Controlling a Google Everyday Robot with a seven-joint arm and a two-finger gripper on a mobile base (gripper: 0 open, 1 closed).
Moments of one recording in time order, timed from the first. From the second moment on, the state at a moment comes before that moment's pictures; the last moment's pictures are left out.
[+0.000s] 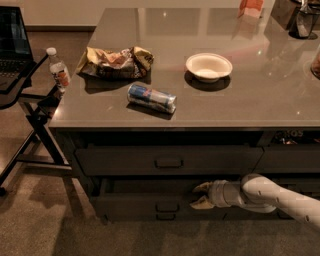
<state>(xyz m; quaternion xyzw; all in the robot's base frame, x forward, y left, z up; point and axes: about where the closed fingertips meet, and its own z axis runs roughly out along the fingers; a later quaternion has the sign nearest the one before) 0.548 -0.166 0.415 -0.57 0.72 0.16 0.38</state>
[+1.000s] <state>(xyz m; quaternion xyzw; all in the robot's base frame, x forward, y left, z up) 0.533 -0.168 0.415 -0.57 0.72 0.15 0.38</state>
